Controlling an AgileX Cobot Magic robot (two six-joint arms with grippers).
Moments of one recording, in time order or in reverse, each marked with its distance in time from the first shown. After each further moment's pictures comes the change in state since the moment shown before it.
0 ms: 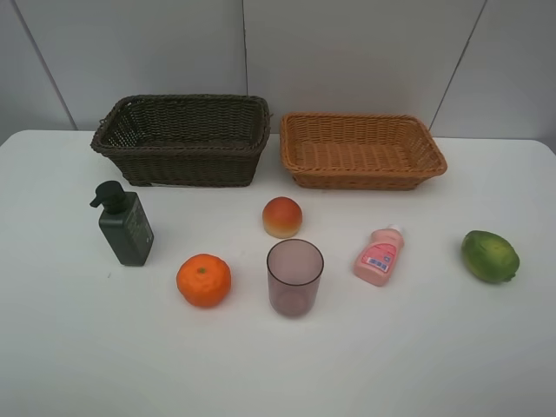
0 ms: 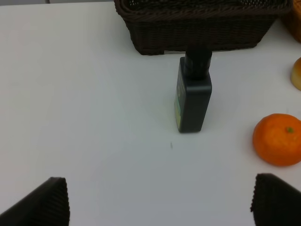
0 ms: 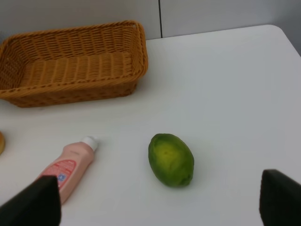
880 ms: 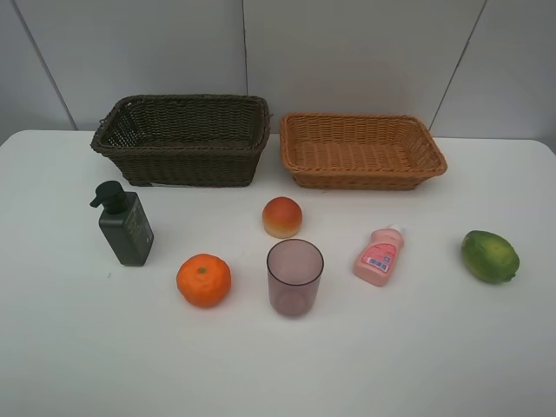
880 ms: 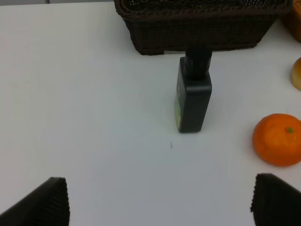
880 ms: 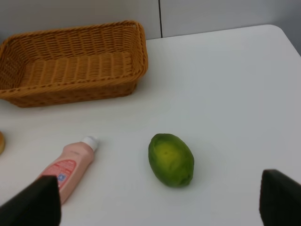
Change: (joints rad) left arm 0.000 0.000 0.000 0.000 0.000 0.000; right arm 0.000 0.000 0.000 0.000 0.000 0.000
